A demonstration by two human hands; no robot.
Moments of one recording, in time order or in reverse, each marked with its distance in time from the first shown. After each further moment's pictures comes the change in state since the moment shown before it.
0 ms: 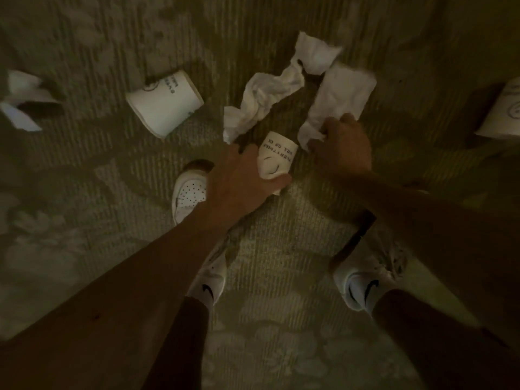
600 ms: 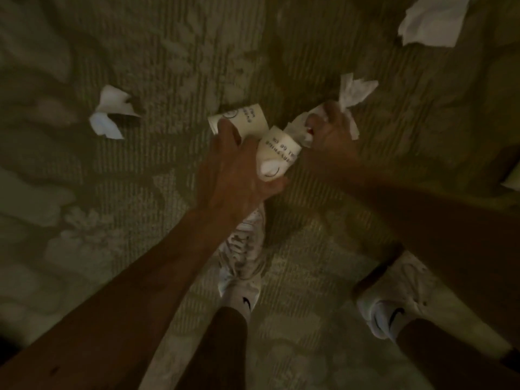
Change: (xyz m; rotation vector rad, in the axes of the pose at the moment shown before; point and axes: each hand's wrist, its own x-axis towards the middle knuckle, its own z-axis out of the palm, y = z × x) left_hand -0.024 -0.049 -0.099 0.094 0.360 0.124; right_hand 0.024 -0.116 -0.004 -0.044 -0.018 -0.275
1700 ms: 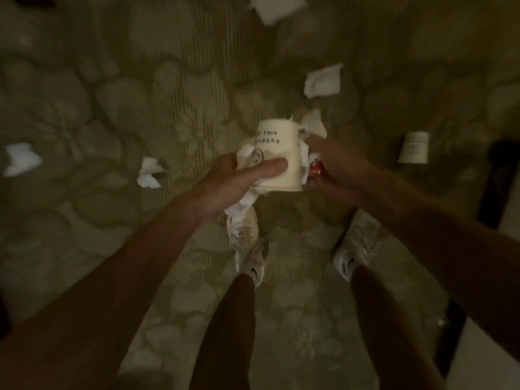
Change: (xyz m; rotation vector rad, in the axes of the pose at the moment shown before) left_hand -0.033 0.109 -0.210 -0.936 -0.663 -0.201; right_hand -0.136 -0.040 -0.224 1.499 -0.235 0.494
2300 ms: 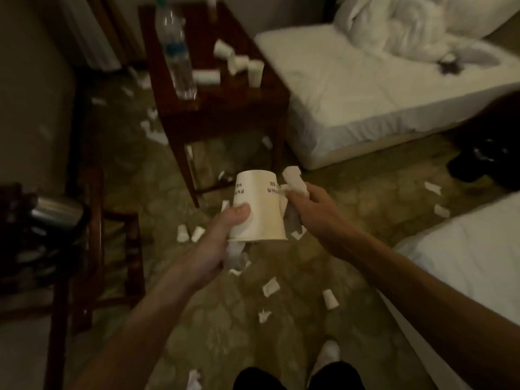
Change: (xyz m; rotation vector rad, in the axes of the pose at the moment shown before) left_hand -0.474 0.451 0.110 0.003 -0.448 0.525; right_hand -0.597 -0.341 0.106 -0.158 0.355 -0.894
